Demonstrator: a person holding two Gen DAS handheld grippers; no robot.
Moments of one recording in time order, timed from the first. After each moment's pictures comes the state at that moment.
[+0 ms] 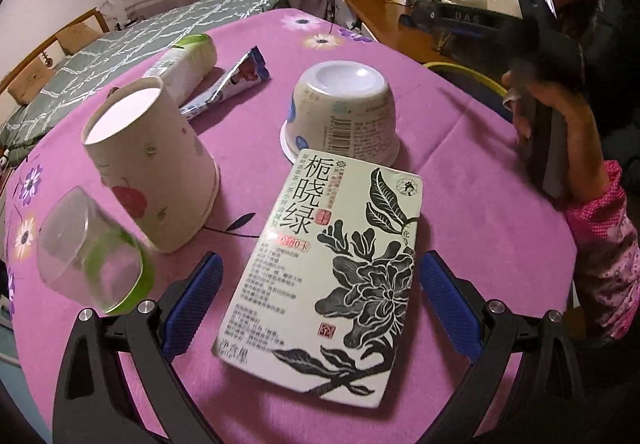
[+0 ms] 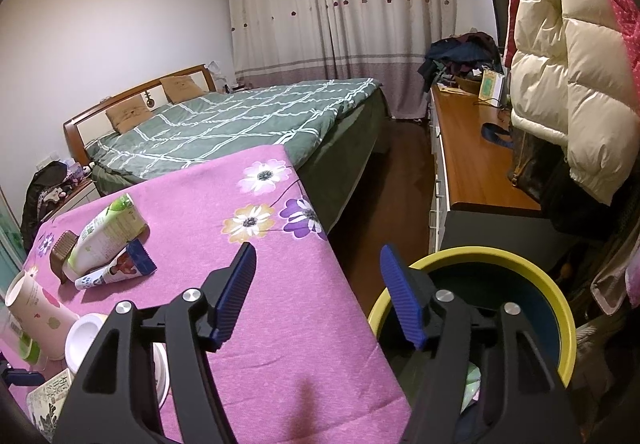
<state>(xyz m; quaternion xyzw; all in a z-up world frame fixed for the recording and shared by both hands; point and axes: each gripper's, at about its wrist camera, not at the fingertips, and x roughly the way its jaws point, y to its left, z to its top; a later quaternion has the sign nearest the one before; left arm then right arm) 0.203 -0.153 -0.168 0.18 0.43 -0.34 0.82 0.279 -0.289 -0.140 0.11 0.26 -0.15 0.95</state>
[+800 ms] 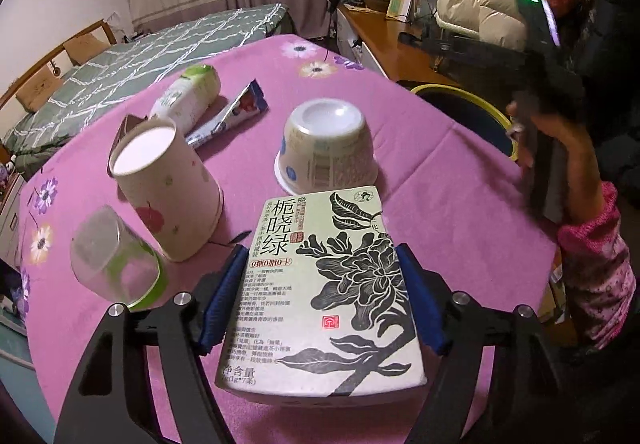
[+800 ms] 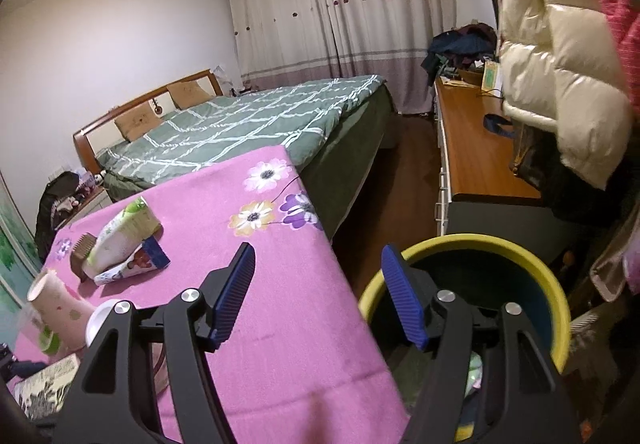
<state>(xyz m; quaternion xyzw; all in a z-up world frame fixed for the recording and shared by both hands) 0.184 -0.150 -0.135 0.17 0.40 -0.33 0.84 0.239 -0.303 -0.127 0.13 0.25 -0.13 0.95</state>
